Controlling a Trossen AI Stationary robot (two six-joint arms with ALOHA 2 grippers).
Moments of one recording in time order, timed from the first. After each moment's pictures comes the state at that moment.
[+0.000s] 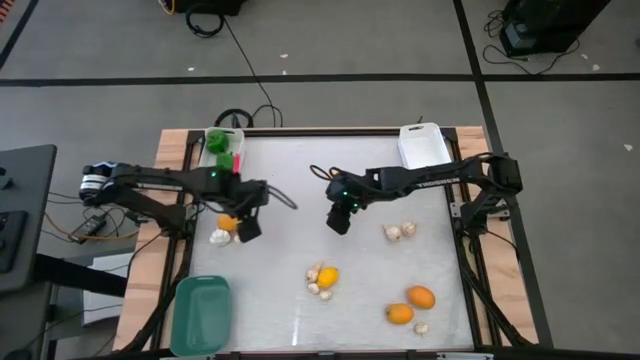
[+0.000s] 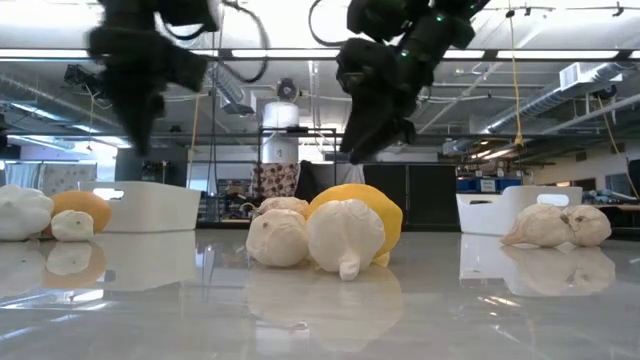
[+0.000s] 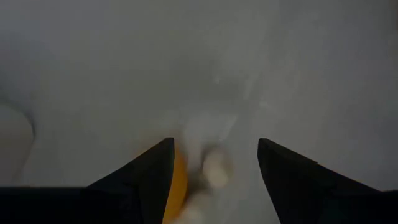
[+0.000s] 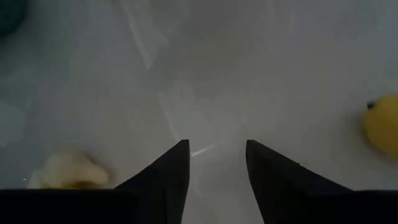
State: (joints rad) left arm 0.03 1.25 0.95 -1.08 -0.01 -0.41; right arm -0.08 1.70 1.21 -0.45 -0.05 0.43
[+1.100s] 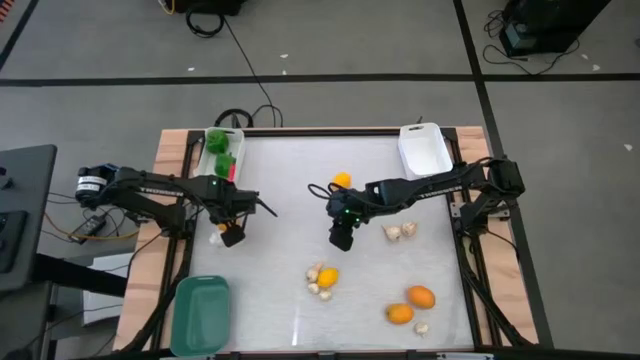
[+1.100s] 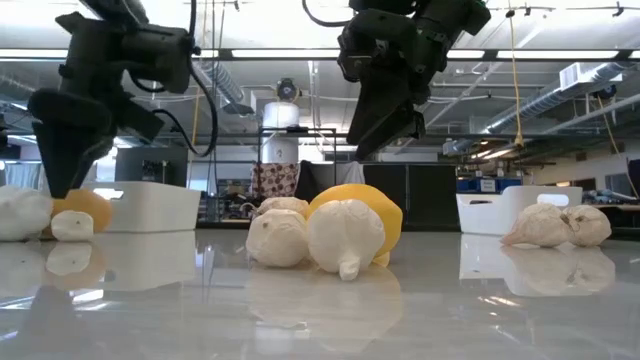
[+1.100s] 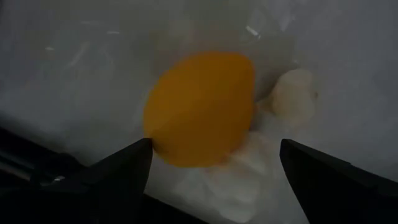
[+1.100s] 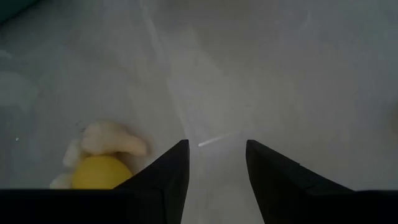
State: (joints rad) left arm 0.08 1.23 0.72 -1.13 0.03 -0.51; right arm 0.03 1.70 1.21 -0.48 -0.04 0.48
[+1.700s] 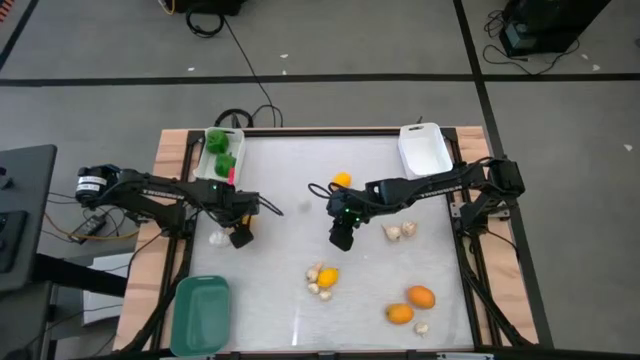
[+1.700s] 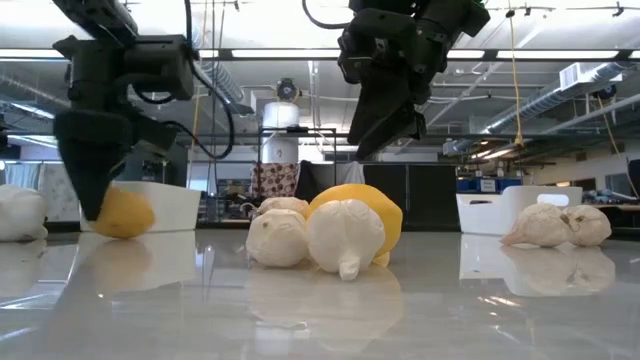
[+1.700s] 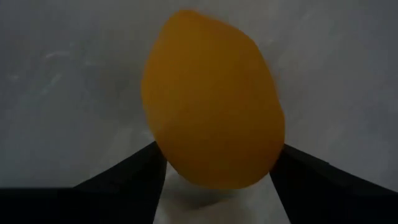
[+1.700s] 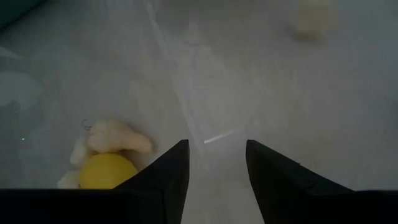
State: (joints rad) left arm 0.08 1.23 0.62 -0.84 0.05 -0.53; right arm 0.03 1.70 1.21 -0.48 -0.07 0.50
